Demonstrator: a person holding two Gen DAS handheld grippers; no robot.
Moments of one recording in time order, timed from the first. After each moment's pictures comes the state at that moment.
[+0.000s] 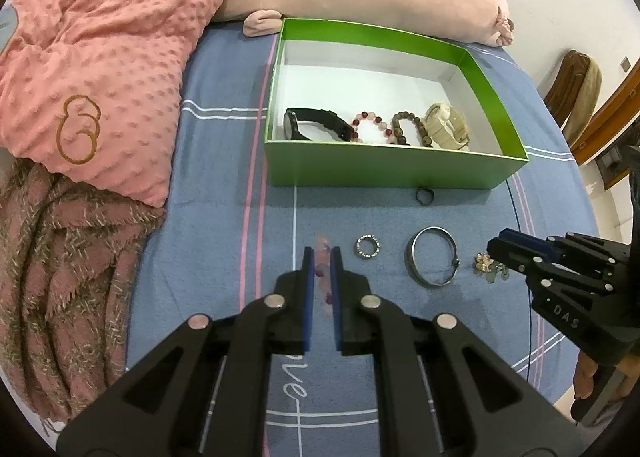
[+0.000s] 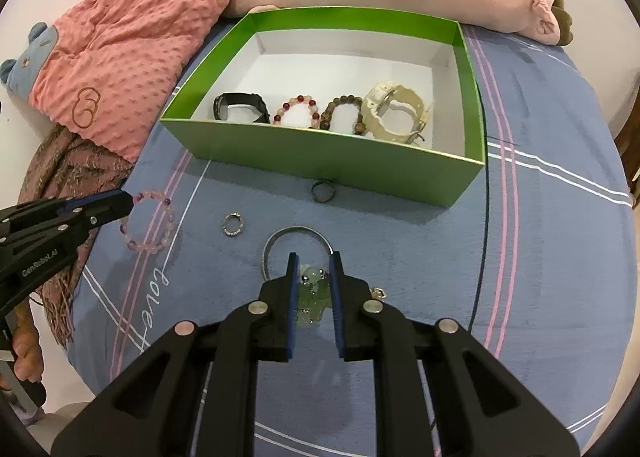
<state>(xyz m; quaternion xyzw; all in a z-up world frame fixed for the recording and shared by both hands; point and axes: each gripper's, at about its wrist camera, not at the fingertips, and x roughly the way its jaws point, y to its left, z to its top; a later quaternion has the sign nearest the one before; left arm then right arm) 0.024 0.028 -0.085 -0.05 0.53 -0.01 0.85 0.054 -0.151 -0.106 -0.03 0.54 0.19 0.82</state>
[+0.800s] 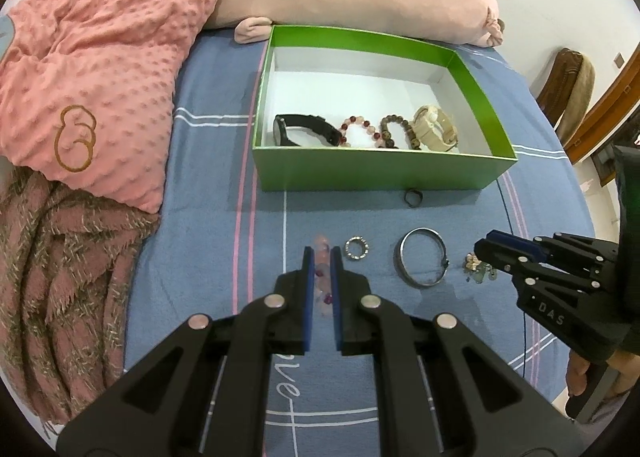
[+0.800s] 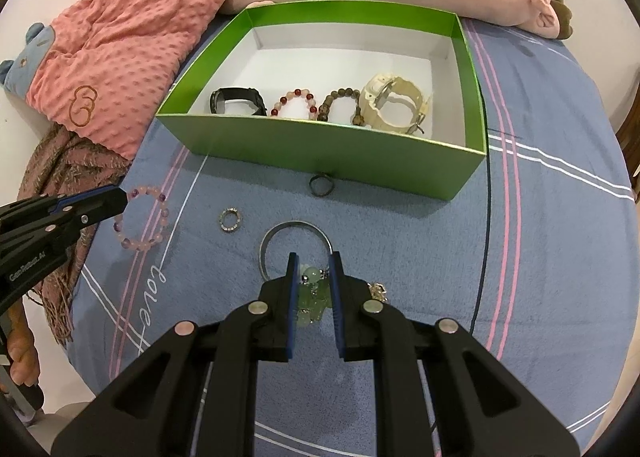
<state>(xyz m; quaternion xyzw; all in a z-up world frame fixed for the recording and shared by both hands) 0.022 0.023 -0.080 -0.04 0.52 -0.03 0.85 0.054 -0.153 -0.112 -0.02 0.55 0.19 0.81</state>
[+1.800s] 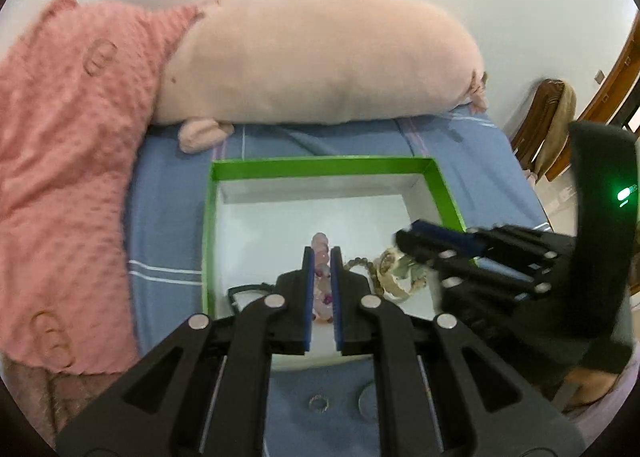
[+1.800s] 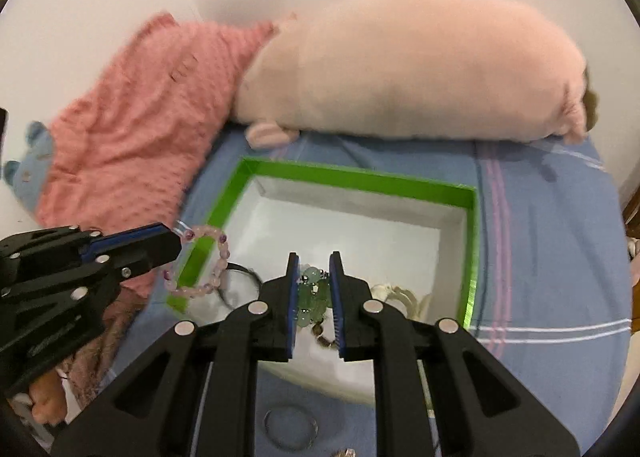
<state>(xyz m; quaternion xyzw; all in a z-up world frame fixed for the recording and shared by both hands) 0.179 -0.001 -0.035 -0.05 0.49 -0.08 0.87 0.201 -0.141 -0.050 0.01 0.47 0.22 0.85</state>
